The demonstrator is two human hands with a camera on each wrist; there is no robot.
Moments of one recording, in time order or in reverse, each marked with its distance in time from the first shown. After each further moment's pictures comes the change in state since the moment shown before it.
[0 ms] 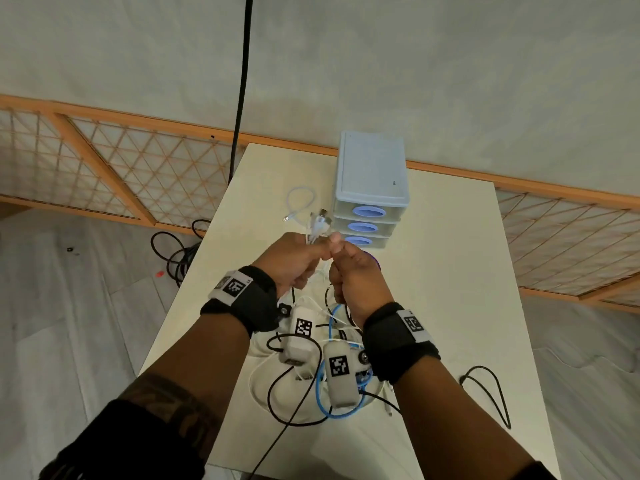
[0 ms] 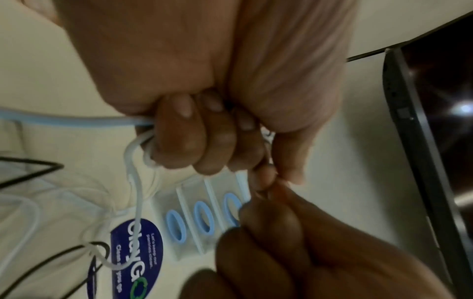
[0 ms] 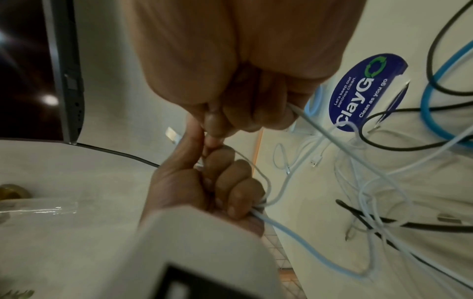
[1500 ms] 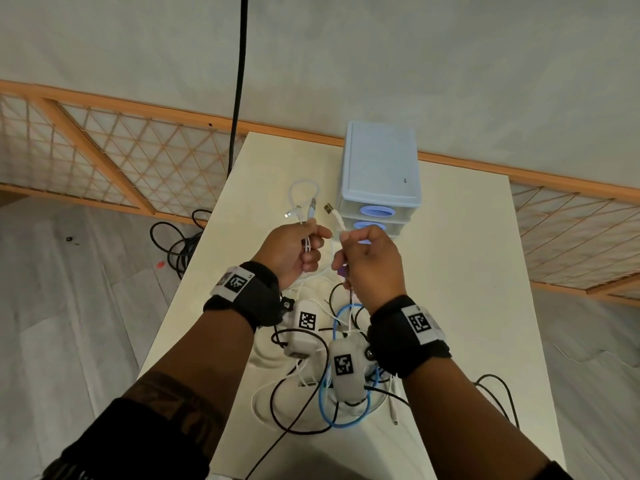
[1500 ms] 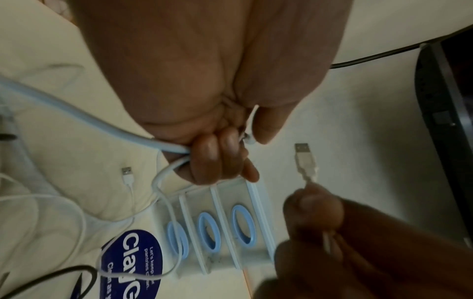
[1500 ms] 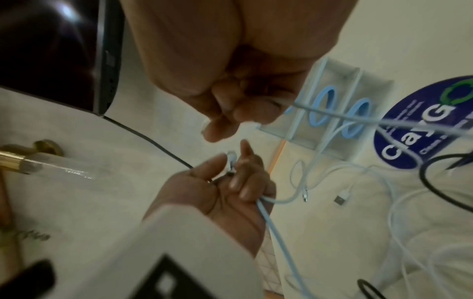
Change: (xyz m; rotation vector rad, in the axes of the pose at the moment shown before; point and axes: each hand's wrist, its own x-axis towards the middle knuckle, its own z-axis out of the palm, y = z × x) left_hand 0.032 -0.001 -0.012 -0.385 0.017 -0.075; right_hand 0.026 -0.018 -0.002 -0.155 0.218 -0.049
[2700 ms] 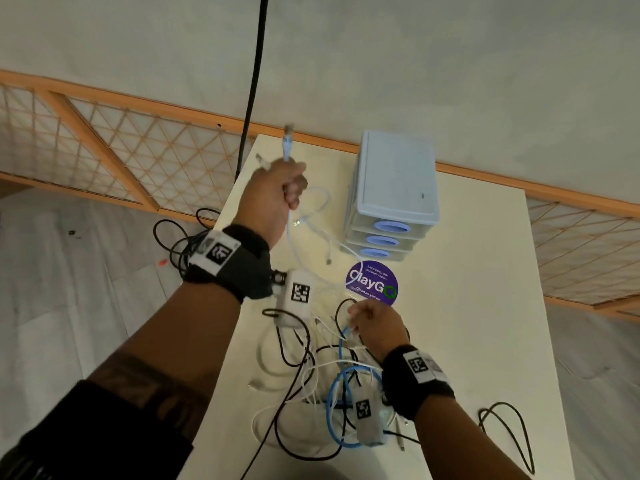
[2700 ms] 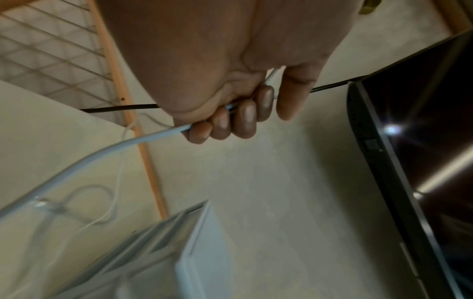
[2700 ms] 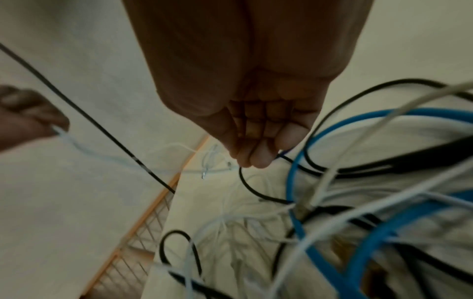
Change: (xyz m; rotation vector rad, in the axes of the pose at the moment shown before) left_hand 0.012 0.083 -0.015 -0.080 0.100 0.418; right_hand 0.021 0.119 -0.007 -0.459 -0.169 0.219
